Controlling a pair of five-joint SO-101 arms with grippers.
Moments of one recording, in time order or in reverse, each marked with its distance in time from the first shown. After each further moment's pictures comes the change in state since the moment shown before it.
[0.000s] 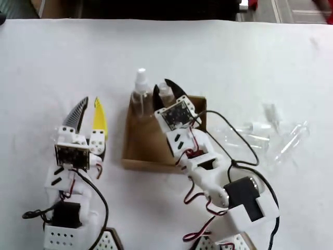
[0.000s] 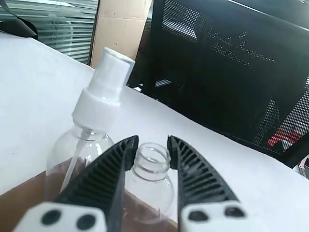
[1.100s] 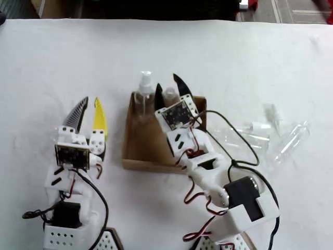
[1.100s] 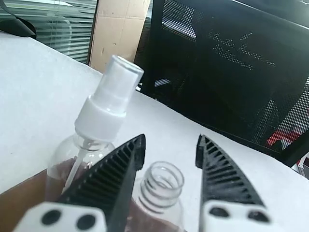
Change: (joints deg) left arm 0.0 0.0 0.0 0.0 0.0; right arm 0.2 0.0 0.0 0.0 0.0
